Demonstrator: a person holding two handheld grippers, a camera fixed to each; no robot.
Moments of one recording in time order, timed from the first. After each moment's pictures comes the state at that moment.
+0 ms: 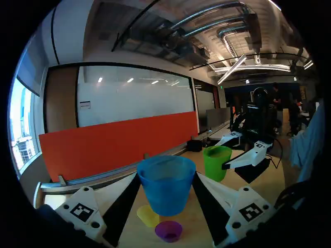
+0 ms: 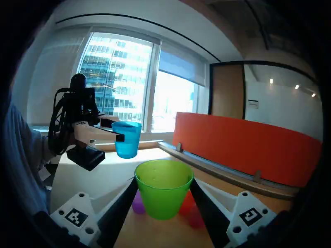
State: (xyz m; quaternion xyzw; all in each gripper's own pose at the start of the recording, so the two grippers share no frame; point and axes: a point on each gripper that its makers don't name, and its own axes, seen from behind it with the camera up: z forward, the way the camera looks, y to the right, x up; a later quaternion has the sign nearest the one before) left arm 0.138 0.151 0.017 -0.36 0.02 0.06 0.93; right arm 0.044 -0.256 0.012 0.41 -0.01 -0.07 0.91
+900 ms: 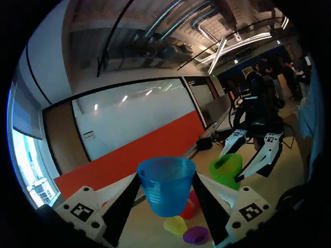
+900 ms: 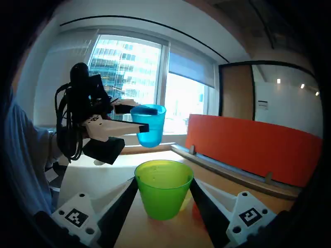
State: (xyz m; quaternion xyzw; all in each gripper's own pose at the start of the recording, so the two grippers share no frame) left arm 0.179 0.160 0.007 -0.33 0.09 0.19 0.92; right arm 0.040 -0.295 -0.008 0.45 0.00 -0.06 0.89
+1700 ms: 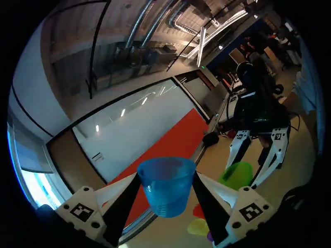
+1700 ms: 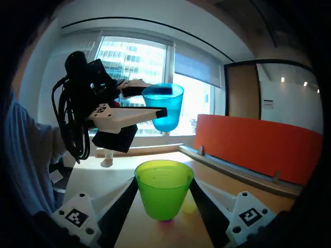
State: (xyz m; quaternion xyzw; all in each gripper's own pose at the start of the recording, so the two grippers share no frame) left arm 0.218 0.173 0.001 -0.31 0.15 0.31 0.89; right arm 0.033 -0.316 -0.019 0.47 0.00 -0.06 0.88
